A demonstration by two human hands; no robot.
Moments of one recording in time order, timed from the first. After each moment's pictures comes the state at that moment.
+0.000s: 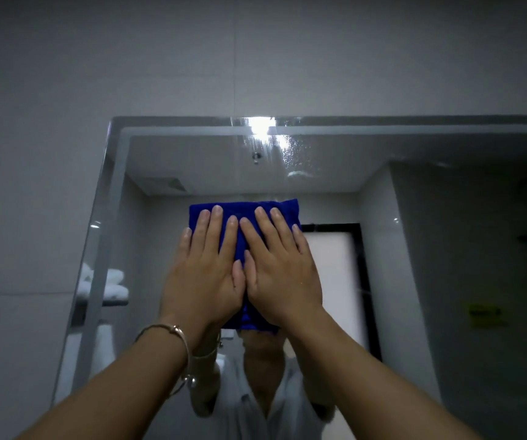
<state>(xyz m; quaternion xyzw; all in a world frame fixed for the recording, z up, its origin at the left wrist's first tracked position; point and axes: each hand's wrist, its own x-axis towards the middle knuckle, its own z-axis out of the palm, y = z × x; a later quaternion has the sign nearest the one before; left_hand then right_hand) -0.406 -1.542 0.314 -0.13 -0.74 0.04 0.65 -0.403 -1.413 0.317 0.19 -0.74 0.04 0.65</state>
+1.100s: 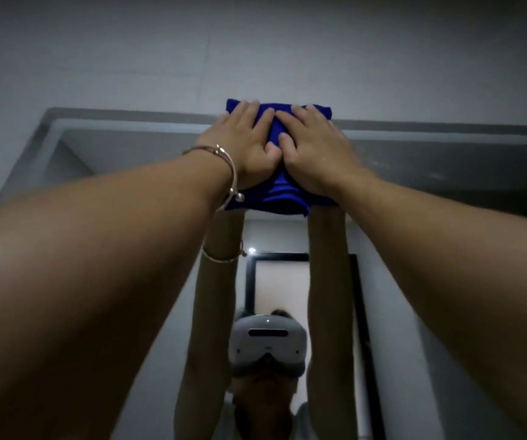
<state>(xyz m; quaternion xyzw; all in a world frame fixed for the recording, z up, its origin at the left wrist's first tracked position) -0.402 -1.438 0.506 -0.16 -0.74 0.07 0.65 -0.408 -1.297 0.502 0.19 -0.70 0.01 0.69</state>
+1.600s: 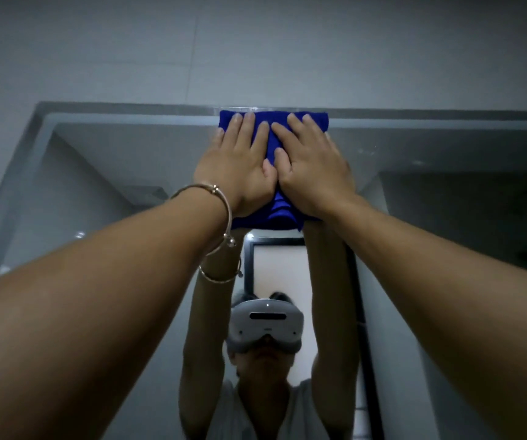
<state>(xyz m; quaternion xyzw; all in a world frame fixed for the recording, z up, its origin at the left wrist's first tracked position) -0.403 -1.424 0.458 -0.15 -0.74 0.06 0.65 -0.413 -1.290 0.460 0.18 -0.68 0.04 0.71</state>
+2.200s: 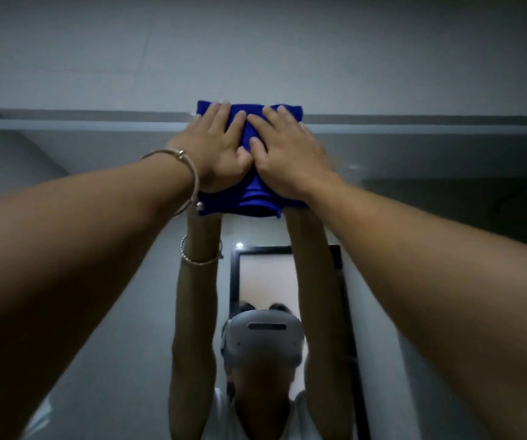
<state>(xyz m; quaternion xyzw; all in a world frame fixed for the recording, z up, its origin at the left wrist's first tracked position) -0.393 -1.370 0.490 -0.16 -0.75 0.08 0.64 -0.405 -1.227 0.493 0.20 -0.70 0.00 0.68</state>
